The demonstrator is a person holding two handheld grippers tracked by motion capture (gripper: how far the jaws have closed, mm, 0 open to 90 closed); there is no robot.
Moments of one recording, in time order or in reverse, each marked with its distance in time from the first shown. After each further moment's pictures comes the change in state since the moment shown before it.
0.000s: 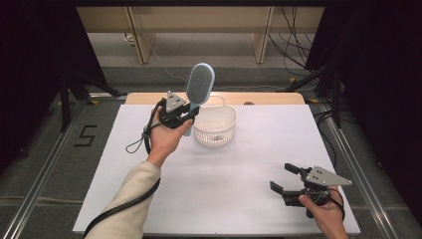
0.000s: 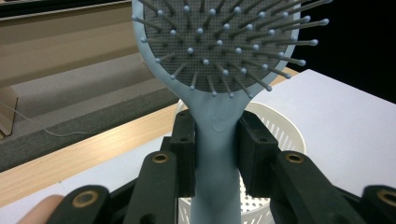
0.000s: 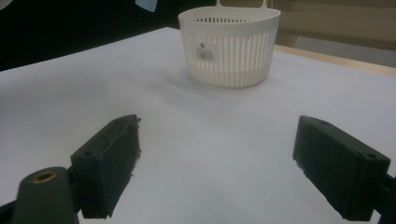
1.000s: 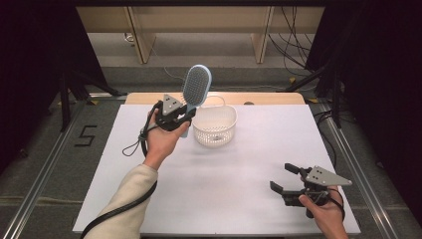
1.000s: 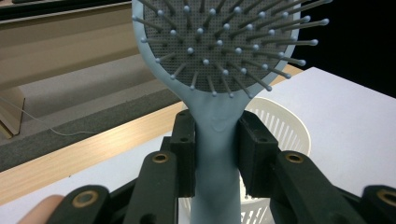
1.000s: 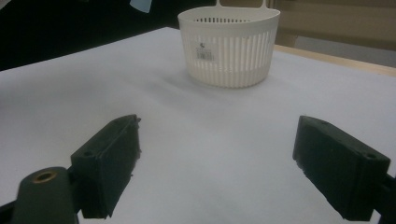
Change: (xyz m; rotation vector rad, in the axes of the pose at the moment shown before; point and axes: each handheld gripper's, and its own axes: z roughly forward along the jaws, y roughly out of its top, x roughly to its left) left arm 0.003 -0.005 -0.007 -0.003 0.014 0.007; right arm 0.000 0.000 0.000 0.002 -0.002 0.000
